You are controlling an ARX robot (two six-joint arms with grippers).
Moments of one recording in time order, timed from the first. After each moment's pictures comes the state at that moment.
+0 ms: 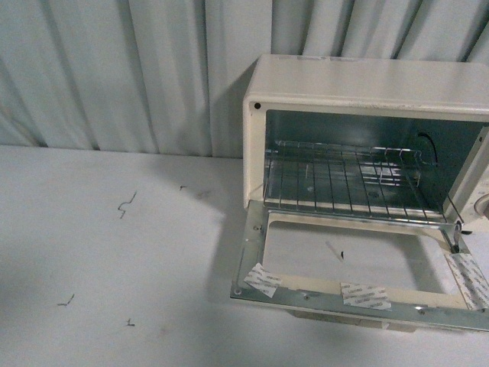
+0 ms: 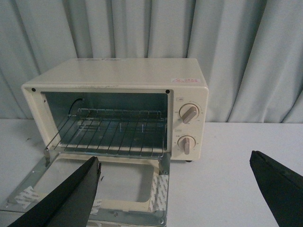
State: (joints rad) left arm 0.00 0.45 0.00 0.46 0.00 -0.02; right arm 0.00 0.00 0.01 0.00 0.00 0.00
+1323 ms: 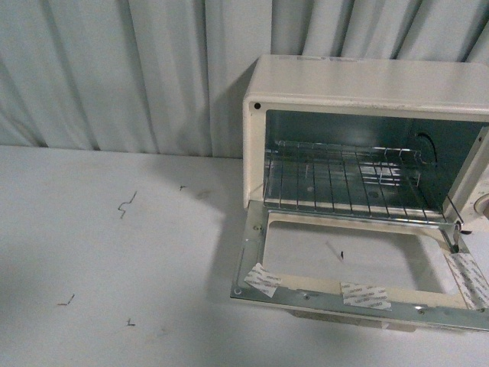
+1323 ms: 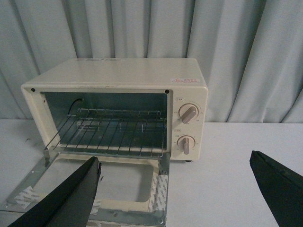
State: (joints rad) left arm 0.00 0.01 0.01 0.00 0.00 -0.02; right arm 0.00 0.00 0.01 0.00 0.00 0.00
